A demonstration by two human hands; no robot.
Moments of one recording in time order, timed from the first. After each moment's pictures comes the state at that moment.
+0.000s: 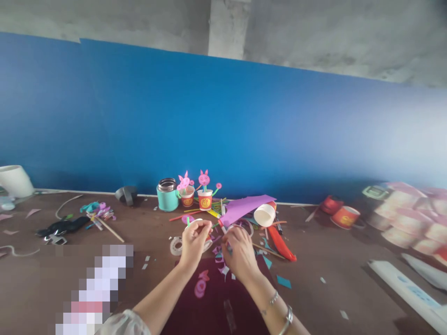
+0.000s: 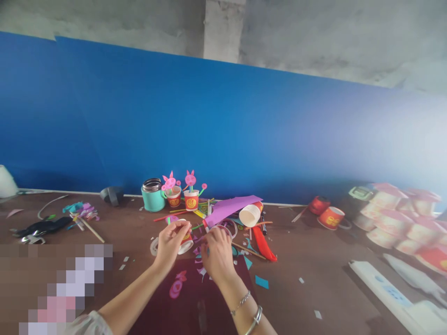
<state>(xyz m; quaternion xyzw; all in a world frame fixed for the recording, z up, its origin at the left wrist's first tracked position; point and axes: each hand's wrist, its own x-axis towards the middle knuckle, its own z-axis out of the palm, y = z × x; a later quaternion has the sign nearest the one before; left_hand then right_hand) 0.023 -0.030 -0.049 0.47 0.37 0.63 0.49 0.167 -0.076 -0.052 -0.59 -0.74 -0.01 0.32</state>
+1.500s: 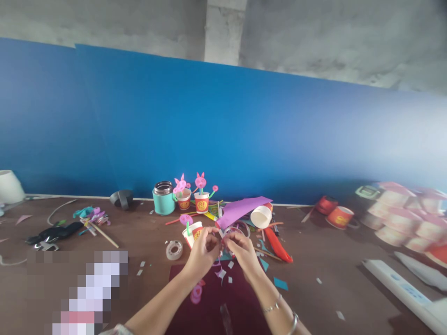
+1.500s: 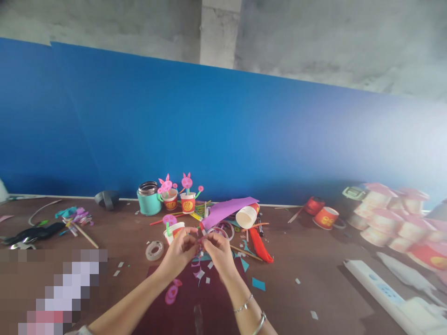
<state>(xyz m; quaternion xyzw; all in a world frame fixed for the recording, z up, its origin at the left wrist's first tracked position) 0.035 -0.046 -0.052 0.62 0.31 0.47 0.54 0.173 -0.072 -0.035 -0.52 -0.50 0.42 0.55</state>
